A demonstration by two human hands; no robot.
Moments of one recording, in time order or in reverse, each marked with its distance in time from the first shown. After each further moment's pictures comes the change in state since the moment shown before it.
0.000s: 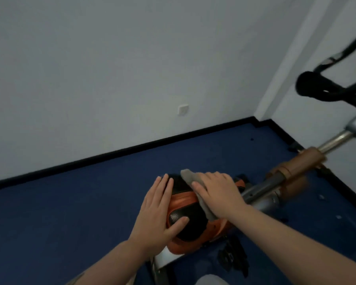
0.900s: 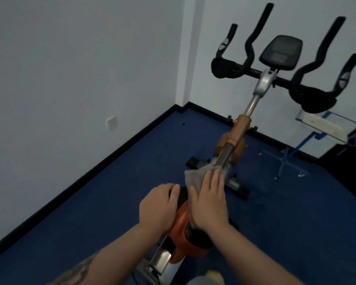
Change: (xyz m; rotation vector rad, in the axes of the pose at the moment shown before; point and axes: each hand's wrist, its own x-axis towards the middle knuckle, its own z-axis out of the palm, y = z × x) left_hand 0.110 -0.014 -0.016 -0.147 -0.274 0.152; right_hand -0.001 -0.086 0.018 0.204 0.146 1.071
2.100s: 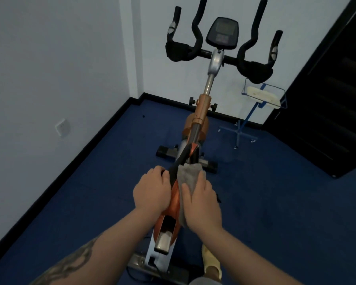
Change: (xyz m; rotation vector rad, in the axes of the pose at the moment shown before) left_hand 0.003 -0.005 -0.006 0.052 -0.100 0.129; right_hand -0.079 -0.026 0.012 0.248 0.160 0.298
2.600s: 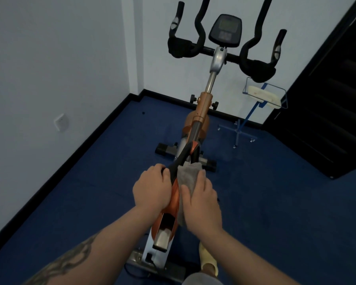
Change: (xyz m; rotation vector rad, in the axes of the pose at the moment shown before) left_hand 0.002 -0.001 0.003 -0.026 0.024 -0.004; right_hand -0.007 0.000 0.002 -0.065 0.058 -0.059
